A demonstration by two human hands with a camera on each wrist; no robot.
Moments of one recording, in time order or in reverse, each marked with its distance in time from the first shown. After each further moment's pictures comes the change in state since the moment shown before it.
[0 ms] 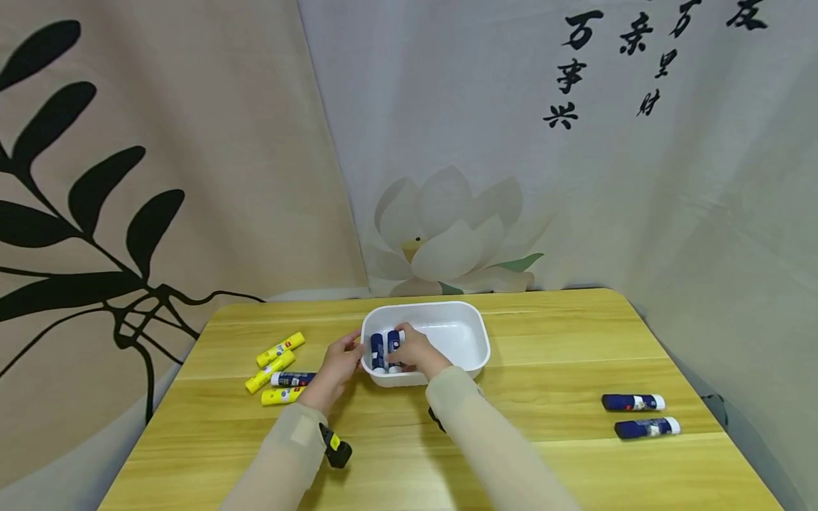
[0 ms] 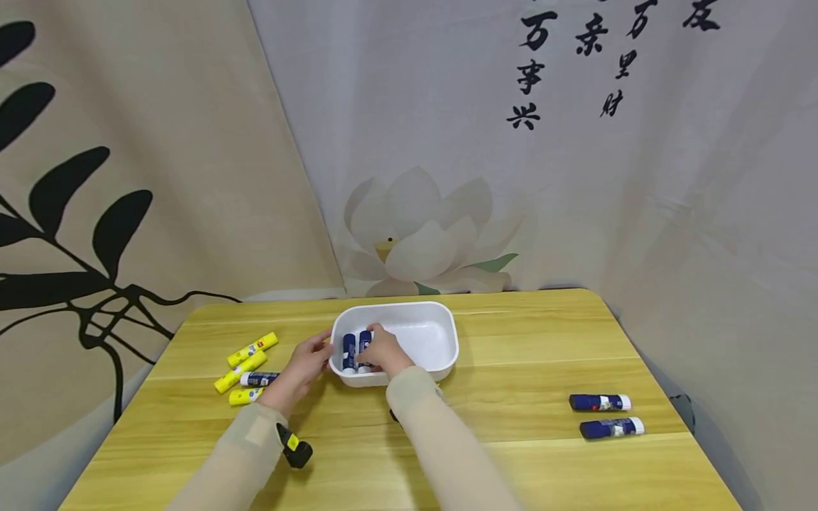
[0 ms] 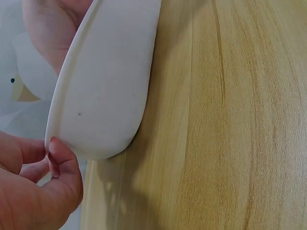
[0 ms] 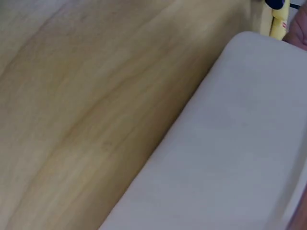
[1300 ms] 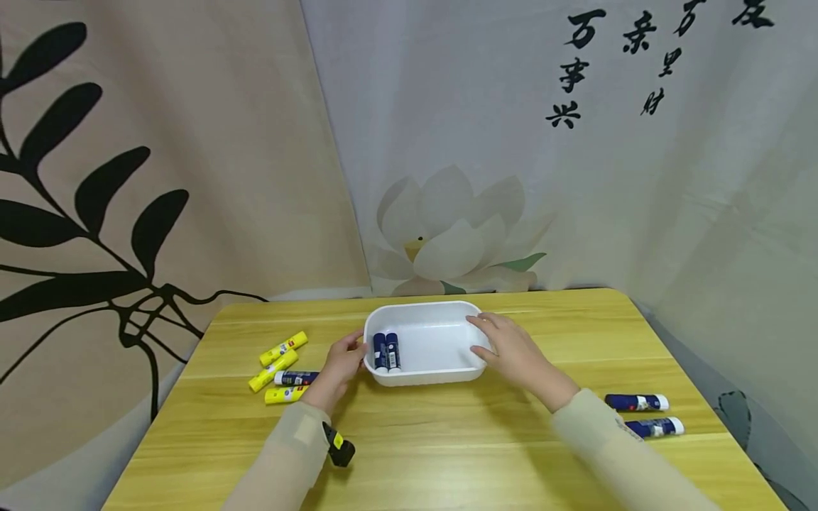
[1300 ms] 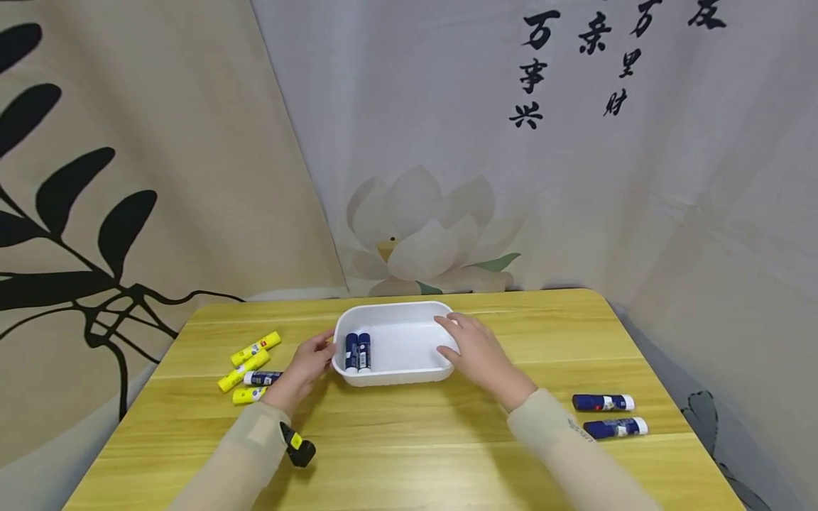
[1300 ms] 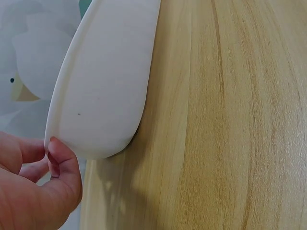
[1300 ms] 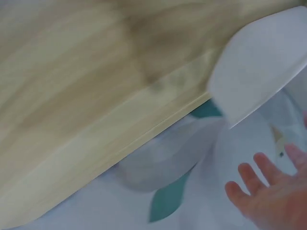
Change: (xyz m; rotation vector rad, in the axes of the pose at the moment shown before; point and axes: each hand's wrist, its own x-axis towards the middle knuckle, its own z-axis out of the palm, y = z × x) left_hand 0.000 -0.002 0.001 -0.019 -0.001 -0.005; right_hand -0.081 0.080 -0.130 -0.683 0.327 -0.573
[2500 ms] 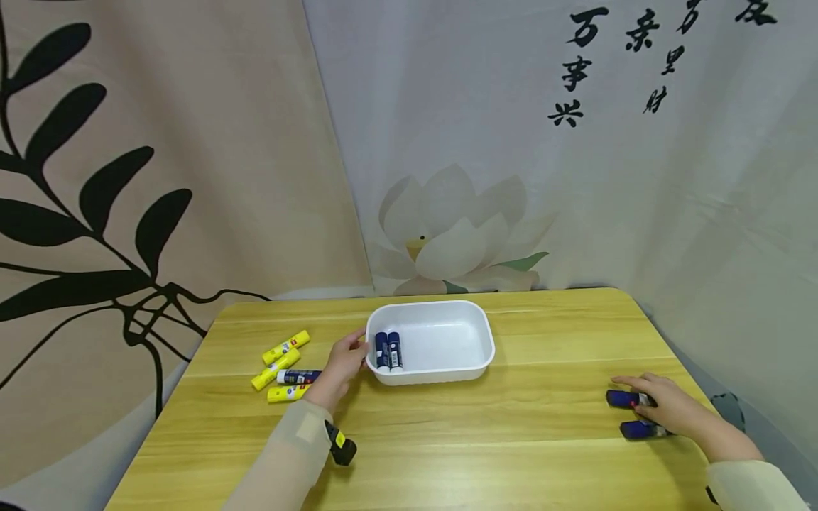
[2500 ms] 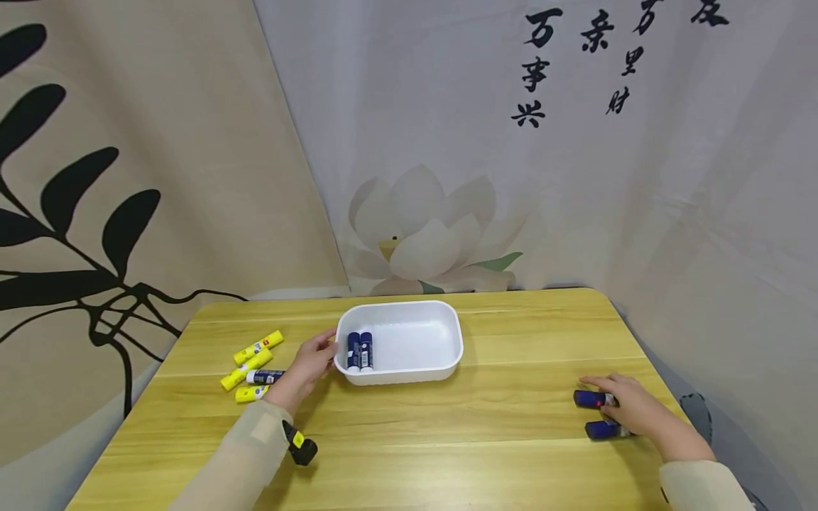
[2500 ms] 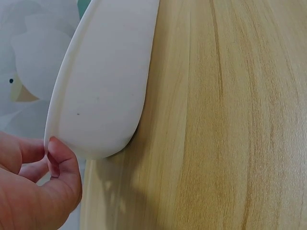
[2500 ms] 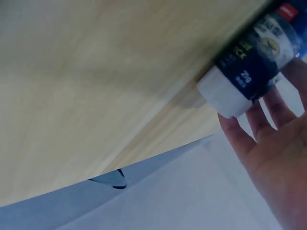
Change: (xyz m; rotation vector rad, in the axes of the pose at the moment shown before) left_hand 0.001 -0.001 0.000 0.005 0.002 0.004; right_hand -0.164 0.176 -0.055 0.092 -0.316 0.093
